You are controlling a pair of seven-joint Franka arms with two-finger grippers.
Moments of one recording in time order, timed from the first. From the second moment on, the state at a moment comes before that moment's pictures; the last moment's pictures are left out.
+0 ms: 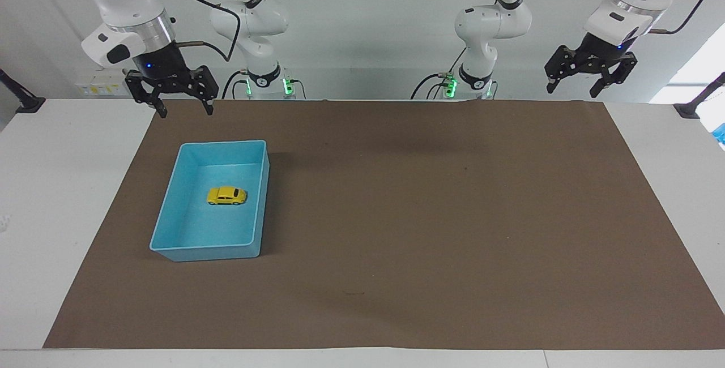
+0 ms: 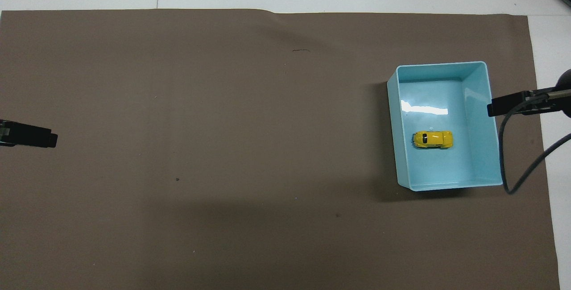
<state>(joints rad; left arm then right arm) 0.05 -0.12 -0.09 -1.61 -0.04 1.50 0.12 0.05 -0.01 -0.05 -1.56 0.01 1.61 -0.06</state>
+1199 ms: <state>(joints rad) 0.05 -0.12 -0.09 -1.61 -0.04 1.50 0.12 -0.01 -0.01 0.01 -1.54 0.01 1.57 -0.03</state>
